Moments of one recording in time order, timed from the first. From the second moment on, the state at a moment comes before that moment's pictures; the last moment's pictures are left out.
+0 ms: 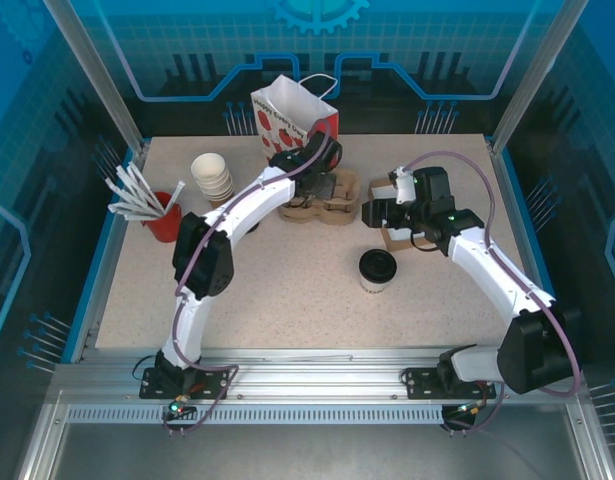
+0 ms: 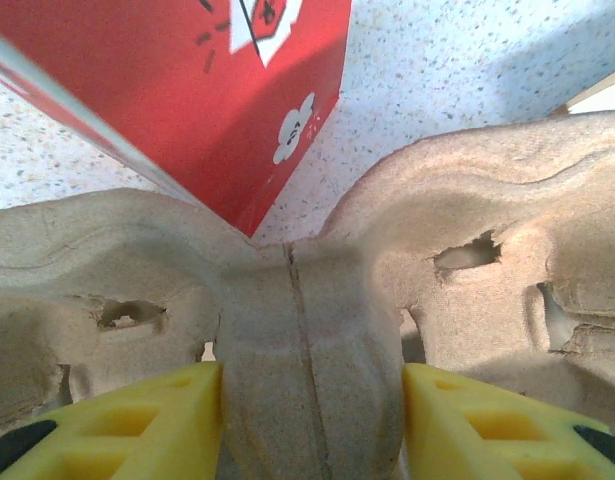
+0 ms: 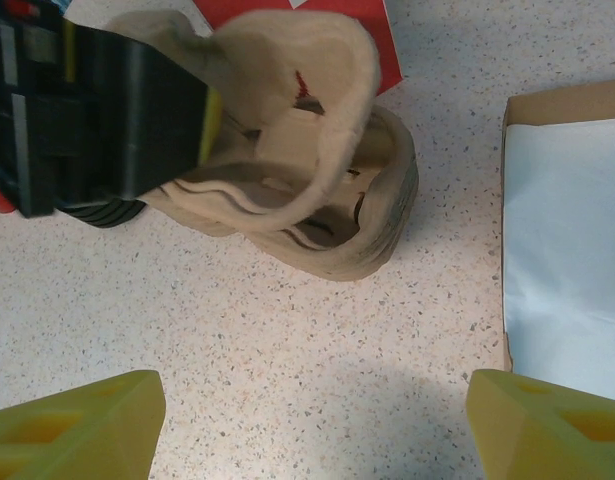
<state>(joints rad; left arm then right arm) -0.58 2.14 2.03 -0.85 -0.22 -0.34 0.27 1.32 1.04 -0.44 -0.29 0.23</state>
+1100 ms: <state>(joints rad) -1.05 1.60 0.99 -0.69 -0.34 -0.94 0.28 1.15 1.05 -0.50 -0.32 0.21</state>
